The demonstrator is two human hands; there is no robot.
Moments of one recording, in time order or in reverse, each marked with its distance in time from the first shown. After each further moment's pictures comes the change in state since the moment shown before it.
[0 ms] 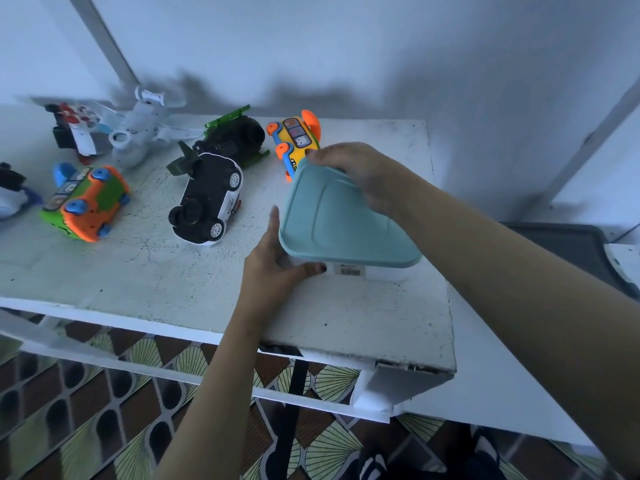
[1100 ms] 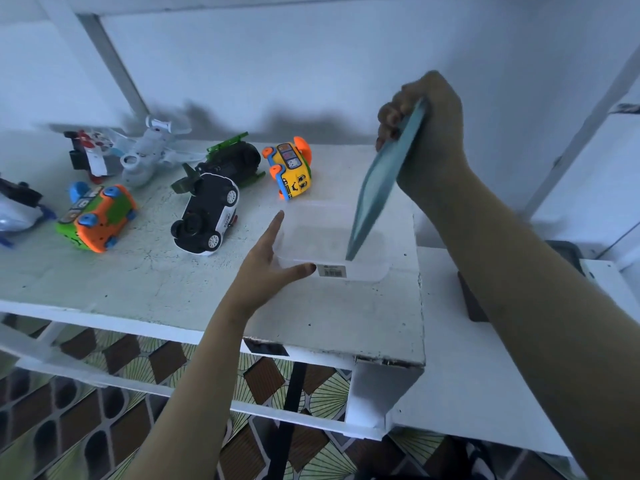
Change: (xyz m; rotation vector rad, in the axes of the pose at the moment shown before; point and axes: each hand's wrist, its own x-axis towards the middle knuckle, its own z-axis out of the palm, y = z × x) left_hand -0.006 0.035 -0.007 0.040 -0.159 -0.085; right_hand -0.063 -0.061 -0.042 0.570 0.264 -0.352
